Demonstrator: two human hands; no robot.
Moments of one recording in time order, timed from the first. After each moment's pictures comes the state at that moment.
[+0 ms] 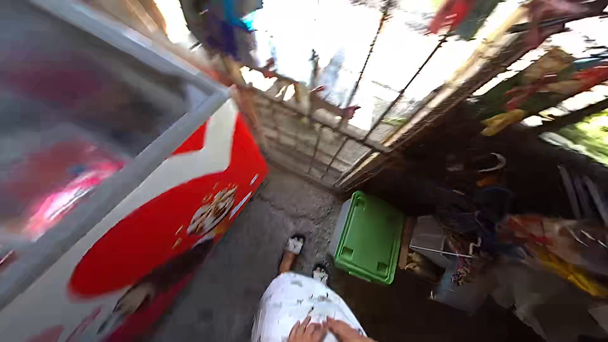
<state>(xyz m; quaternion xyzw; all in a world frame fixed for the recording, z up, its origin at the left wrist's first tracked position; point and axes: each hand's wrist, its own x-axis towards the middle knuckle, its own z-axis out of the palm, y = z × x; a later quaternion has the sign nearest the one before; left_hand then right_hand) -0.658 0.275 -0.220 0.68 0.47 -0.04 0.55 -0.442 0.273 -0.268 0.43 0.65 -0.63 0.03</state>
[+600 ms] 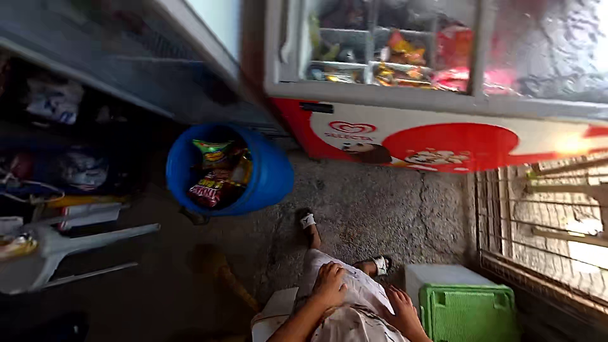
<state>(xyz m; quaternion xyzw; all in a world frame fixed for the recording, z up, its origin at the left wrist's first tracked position) -0.770 -0.005 -0.252 0.21 0.80 0.17 0.54 -0.608 0.223 -0.259 0.26 0.79 -0.37 0.41</state>
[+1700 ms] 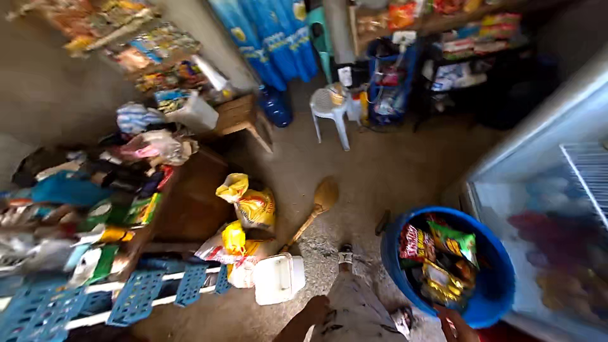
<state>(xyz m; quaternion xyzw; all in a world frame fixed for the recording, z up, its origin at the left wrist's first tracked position) -0.781 -0.274 -0.197 -0.47 0.65 0.51 0.32 -1.152 -0.077 -0.161 -0.44 0.76 -0.29 0.38</state>
